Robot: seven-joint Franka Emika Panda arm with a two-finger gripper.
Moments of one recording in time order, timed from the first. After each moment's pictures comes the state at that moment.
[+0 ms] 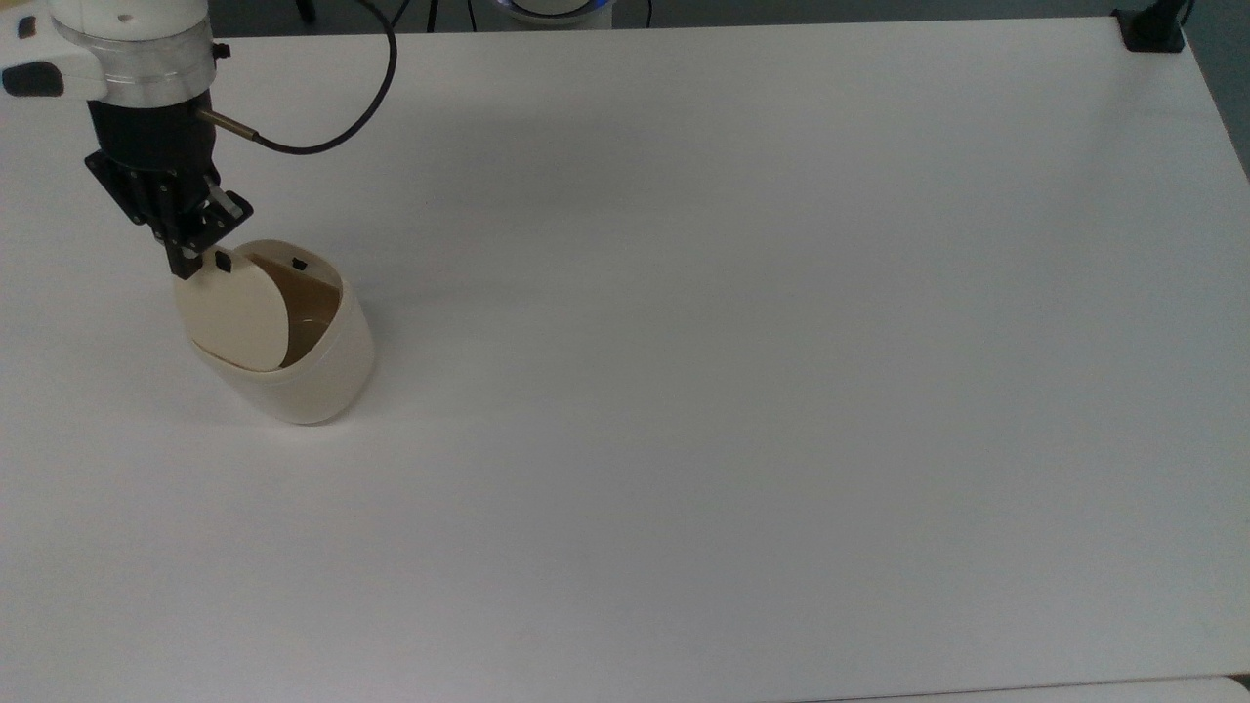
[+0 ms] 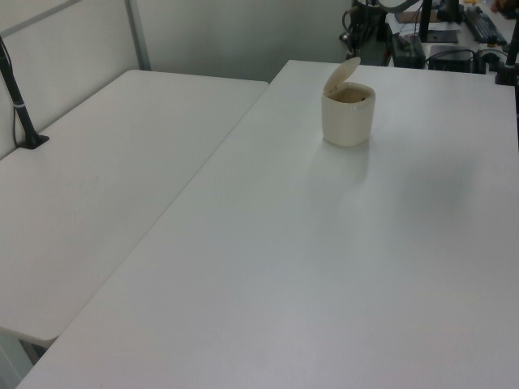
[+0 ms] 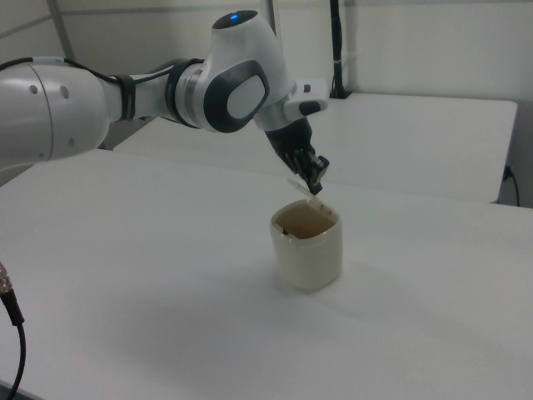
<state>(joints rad) -0.21 0.32 -0.09 -1.52 -0.09 2.16 0.14</state>
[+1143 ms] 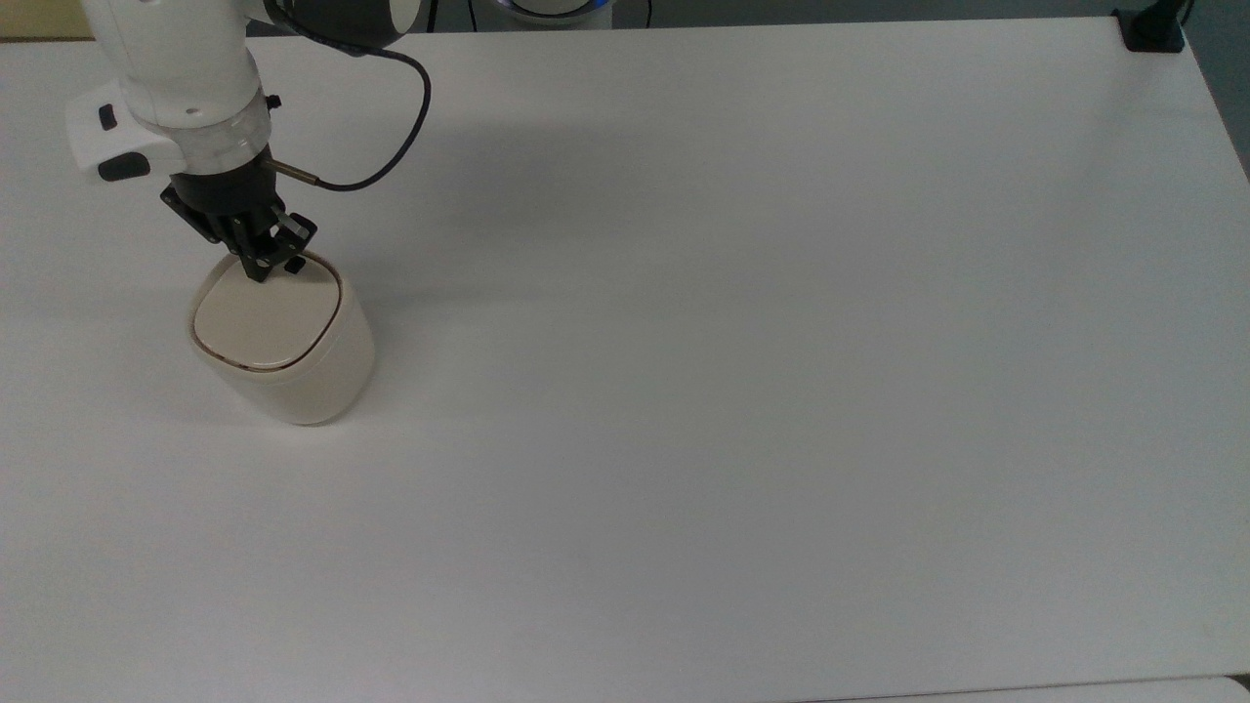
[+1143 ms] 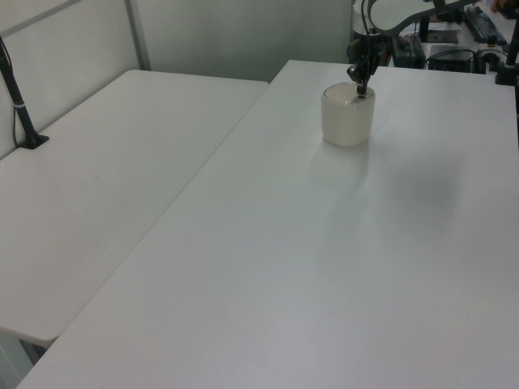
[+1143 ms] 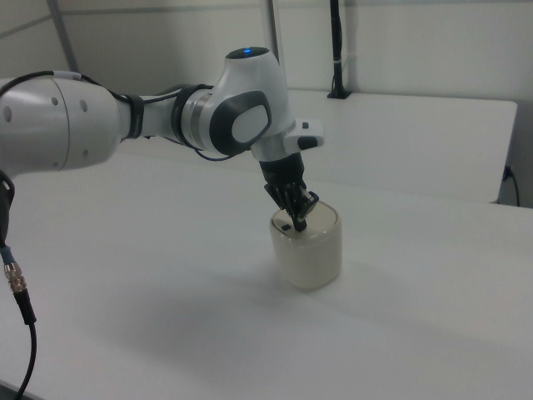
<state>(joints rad) -0.20 0.36 -0.08 -1.58 -0.09 2.07 0.09</state>
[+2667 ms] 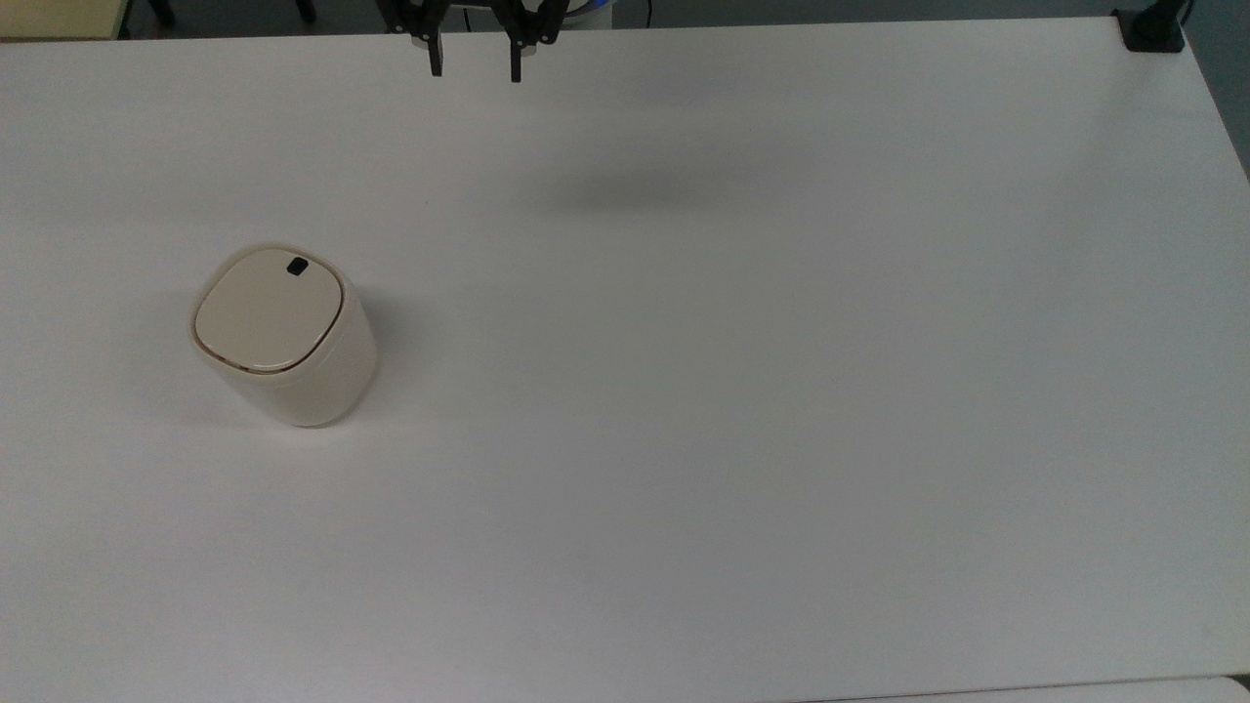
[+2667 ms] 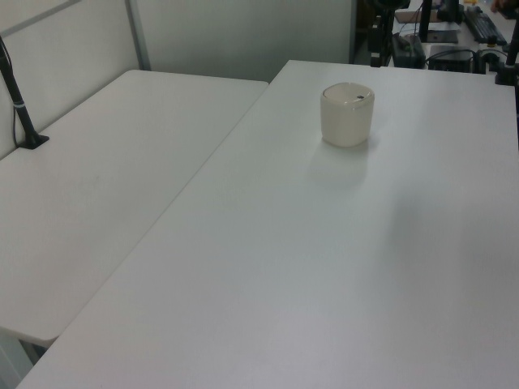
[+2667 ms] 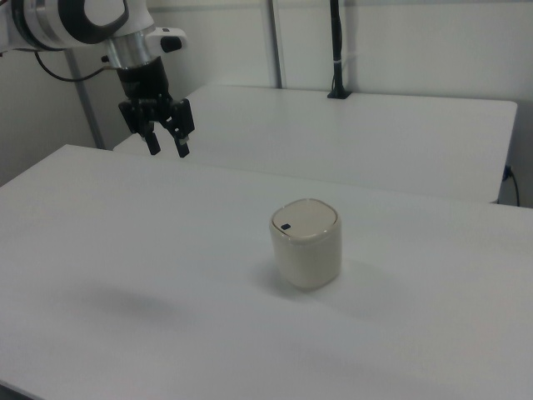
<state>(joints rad) 0.11 0.06 -0.07 -1.54 -0.10 1.61 0.01</state>
